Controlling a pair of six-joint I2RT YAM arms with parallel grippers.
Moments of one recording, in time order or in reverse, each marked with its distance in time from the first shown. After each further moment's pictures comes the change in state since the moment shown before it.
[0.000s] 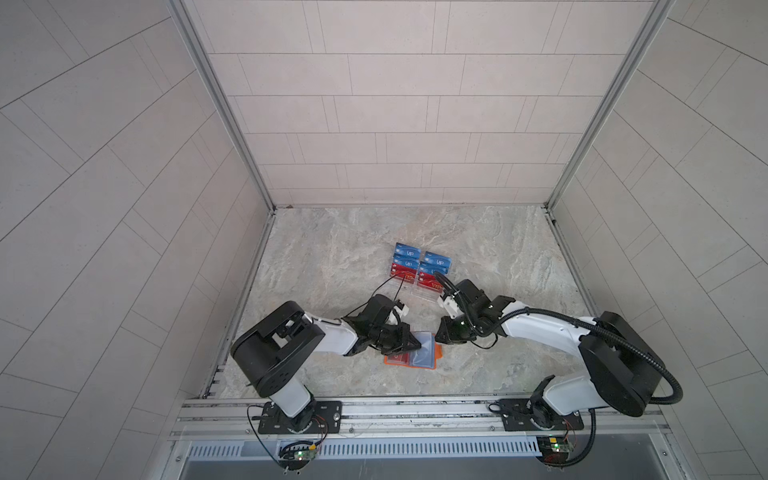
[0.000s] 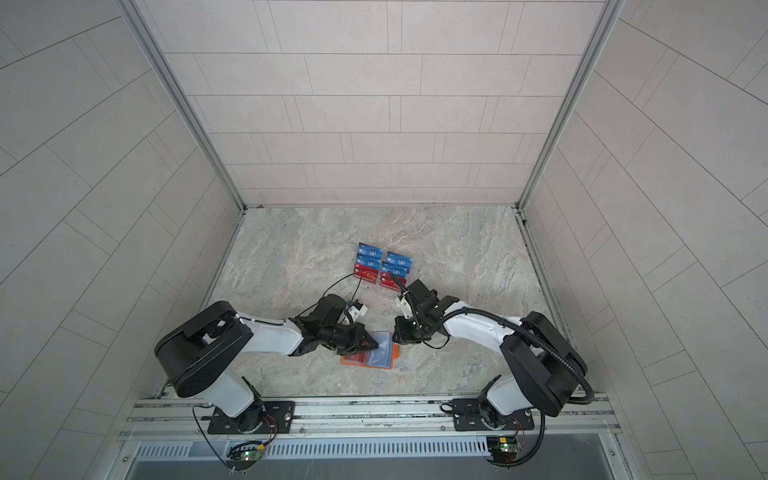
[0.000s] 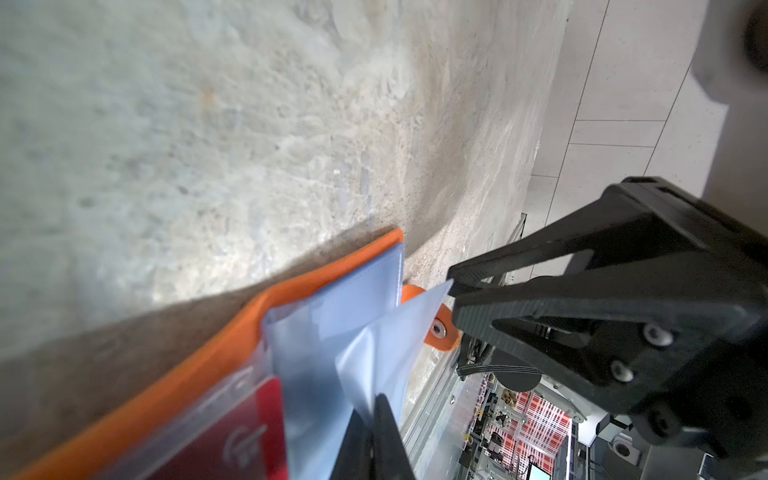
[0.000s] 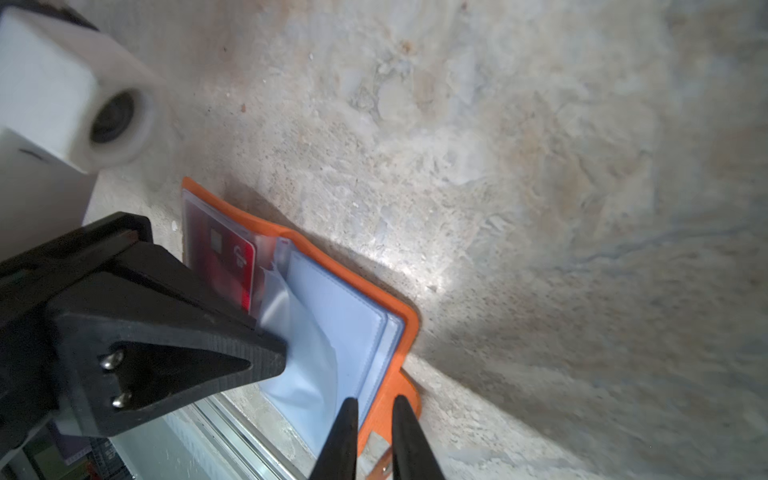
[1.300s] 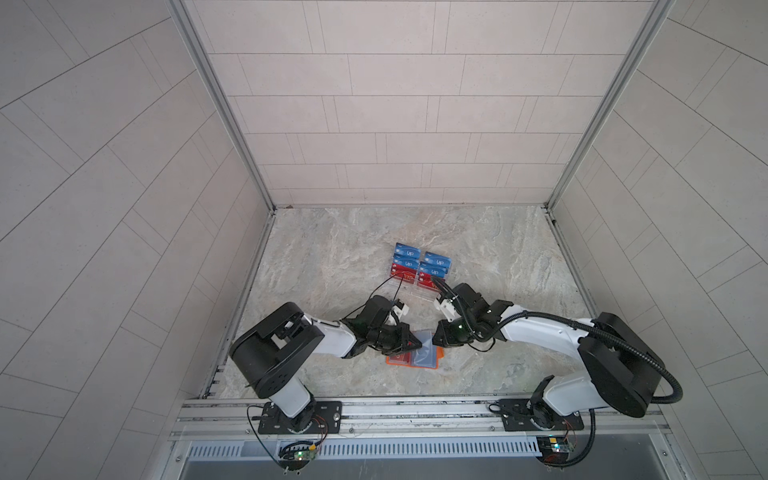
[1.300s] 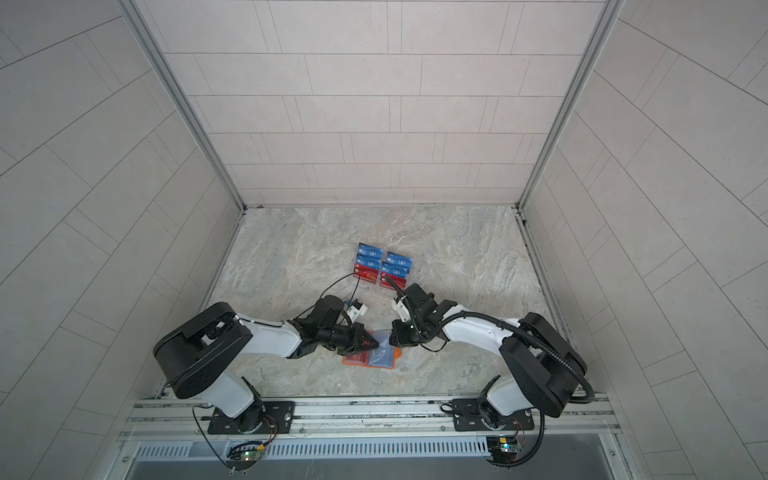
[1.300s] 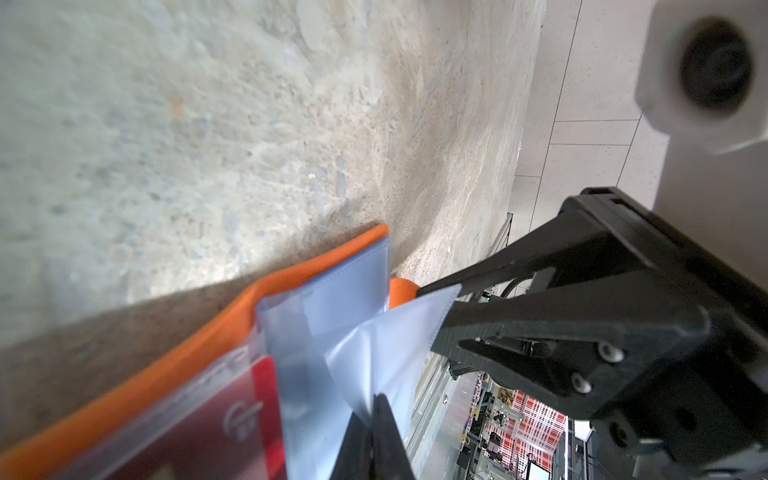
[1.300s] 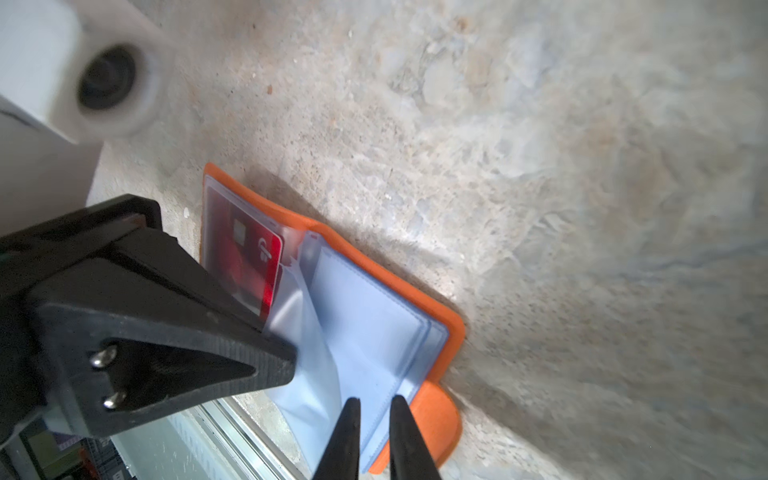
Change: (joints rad) left arm 0.000 -0.010 -0.029 0.074 0.005 -0.012; right arm 0.044 0.008 -0.026 0.056 0.001 0.002
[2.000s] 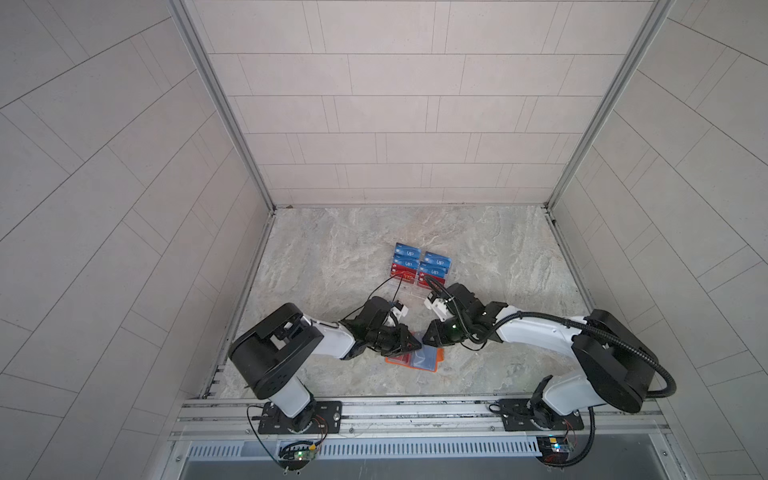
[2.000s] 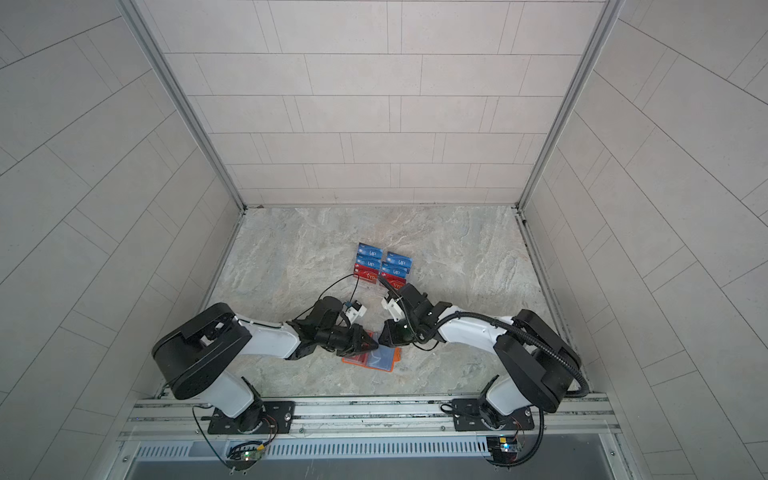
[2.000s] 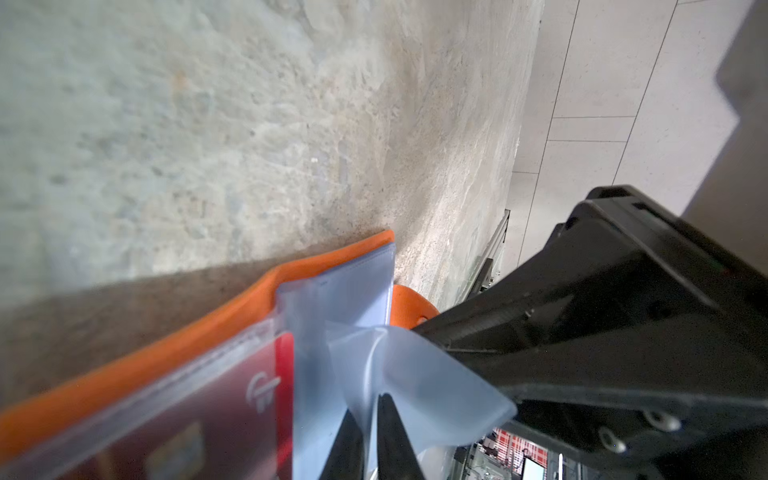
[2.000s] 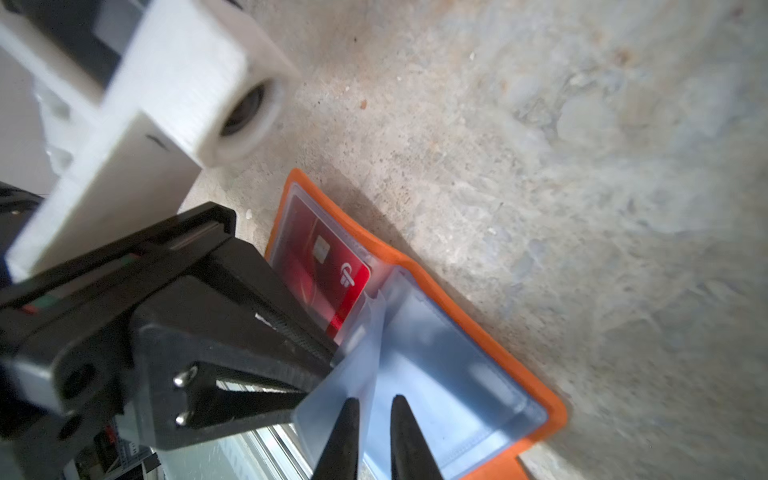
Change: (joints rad) left arm 0.002 -0.008 -0.017 0.015 0.014 -0.013; right arm 0.032 0.029 0.004 0.127 -0.067 0.017
